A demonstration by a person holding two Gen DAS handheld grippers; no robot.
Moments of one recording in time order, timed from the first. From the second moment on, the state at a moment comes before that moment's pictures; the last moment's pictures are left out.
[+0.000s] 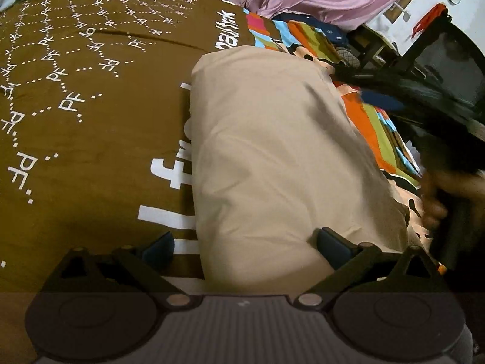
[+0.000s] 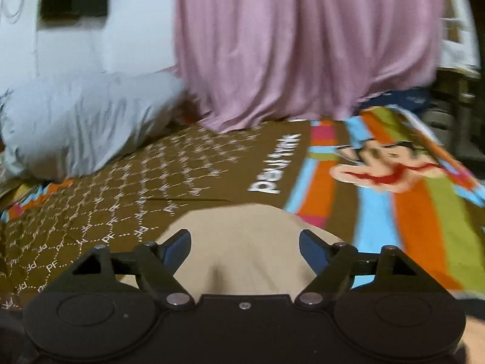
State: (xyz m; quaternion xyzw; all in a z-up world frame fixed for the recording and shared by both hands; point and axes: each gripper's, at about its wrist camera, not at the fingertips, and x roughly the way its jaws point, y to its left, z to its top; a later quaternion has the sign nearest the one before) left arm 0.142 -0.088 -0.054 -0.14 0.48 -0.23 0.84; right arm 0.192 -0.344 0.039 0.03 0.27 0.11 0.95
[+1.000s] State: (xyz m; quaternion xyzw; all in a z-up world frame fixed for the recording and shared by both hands) left arm 0.147 -0.089 -0.053 -0.12 0.49 -0.24 0.83; right arm 0.123 -0.389 -0.031 0.08 0.37 0.04 0.92
